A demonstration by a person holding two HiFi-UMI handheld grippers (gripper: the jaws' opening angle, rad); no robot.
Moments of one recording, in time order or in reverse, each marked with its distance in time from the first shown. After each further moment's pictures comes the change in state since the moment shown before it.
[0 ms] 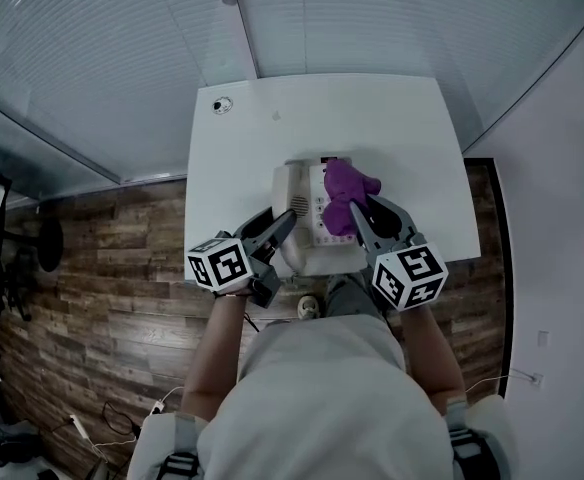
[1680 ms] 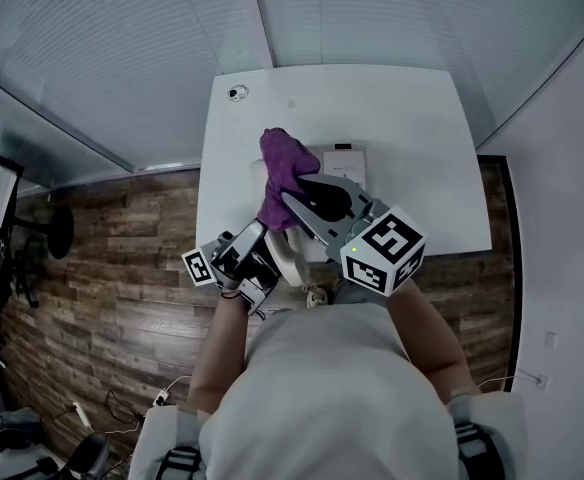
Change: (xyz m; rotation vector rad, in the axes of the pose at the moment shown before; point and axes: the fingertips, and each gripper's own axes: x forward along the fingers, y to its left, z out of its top) left arm -0.088 -0.076 0.032 -0.473 -0.328 -0.857; right arm 0.024 0.148 0.060 -0.025 -0.090 0.496
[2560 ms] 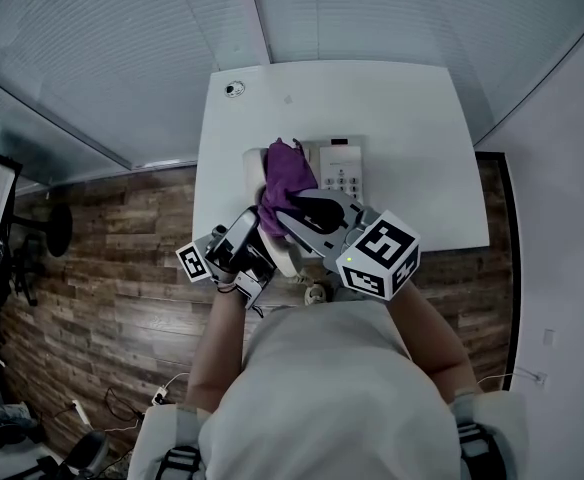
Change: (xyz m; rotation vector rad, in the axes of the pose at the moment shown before) left arm 0.005 -0.006 0.006 0.031 -0.033 0.005; right arm -0.008 0.024 -0.028 0.006 0.095 0.094
